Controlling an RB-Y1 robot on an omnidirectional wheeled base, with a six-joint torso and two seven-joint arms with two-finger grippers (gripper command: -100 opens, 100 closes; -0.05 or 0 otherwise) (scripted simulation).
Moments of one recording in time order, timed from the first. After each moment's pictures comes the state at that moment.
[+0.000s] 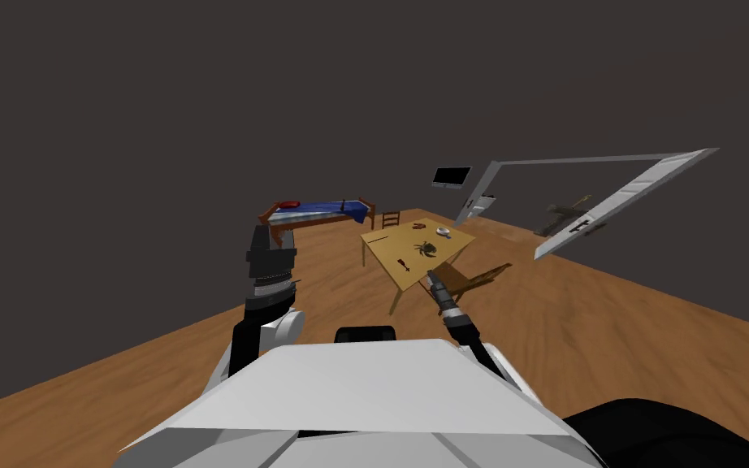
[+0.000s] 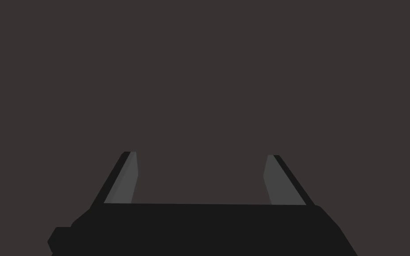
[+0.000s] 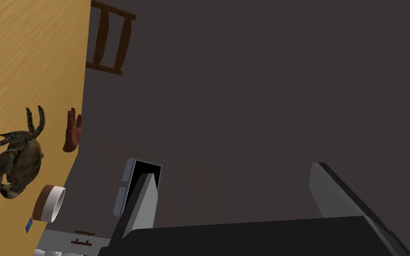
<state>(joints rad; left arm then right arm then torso) 0.48 0.01 -0.04 -2.33 0.05 -0.57 -0.14 0.65 -0.42 -0.01 -1.93 0.05 -0.44 0.00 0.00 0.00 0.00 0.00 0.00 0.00</state>
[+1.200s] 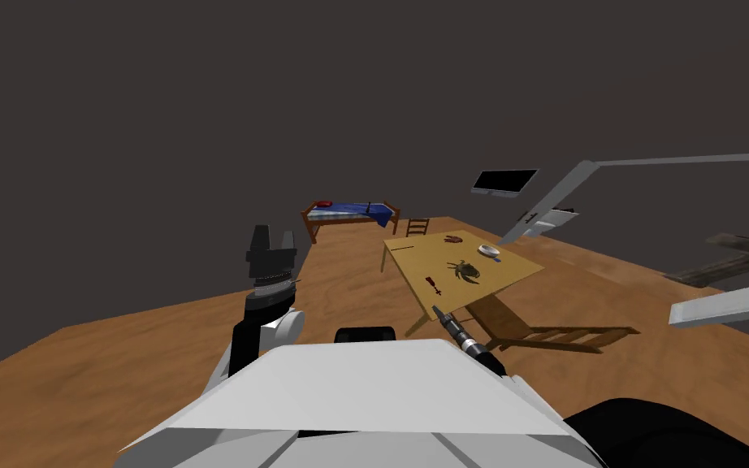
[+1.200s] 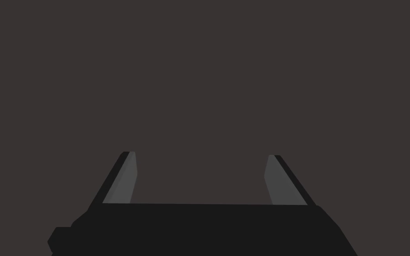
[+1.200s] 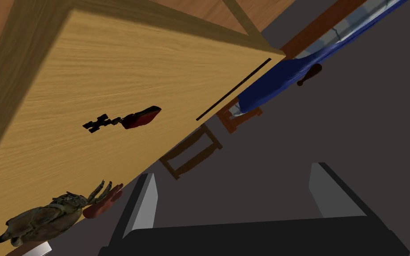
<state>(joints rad) 0.48 0.01 -0.04 -2.33 0.05 -0.57 -0.14 0.73 -0.62 0.04 -1.63 0.23 -0.26 0.17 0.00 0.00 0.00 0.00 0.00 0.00</state>
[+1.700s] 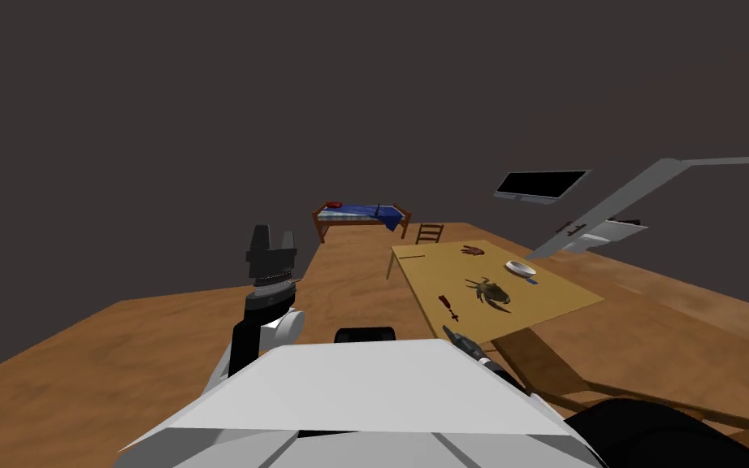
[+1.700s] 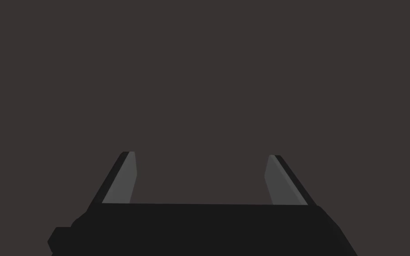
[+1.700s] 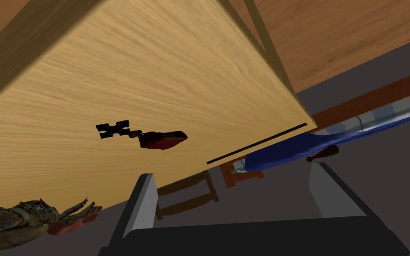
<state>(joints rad) 0.48 0.01 -0.04 -2.33 0.05 -0.57 -0.14 0.77 -0.70 0.07 -1.52 0.31 -0.16 0.25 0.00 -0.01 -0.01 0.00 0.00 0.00</state>
